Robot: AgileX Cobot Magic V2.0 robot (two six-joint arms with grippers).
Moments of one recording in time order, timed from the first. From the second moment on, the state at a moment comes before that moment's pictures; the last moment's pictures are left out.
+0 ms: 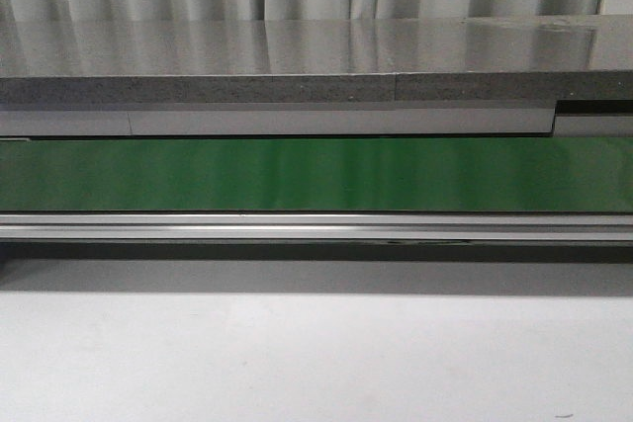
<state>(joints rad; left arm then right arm) 0.26 1.84 -1.17 0.02 0.50 0.41 -0.02 0.37 -0.30 0.57 0.19 -0.66</state>
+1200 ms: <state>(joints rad) 0.26 1.79 -1.17 0.01 0.49 0.41 -0.02 0.37 -0.30 0.57 0.19 -0.66</state>
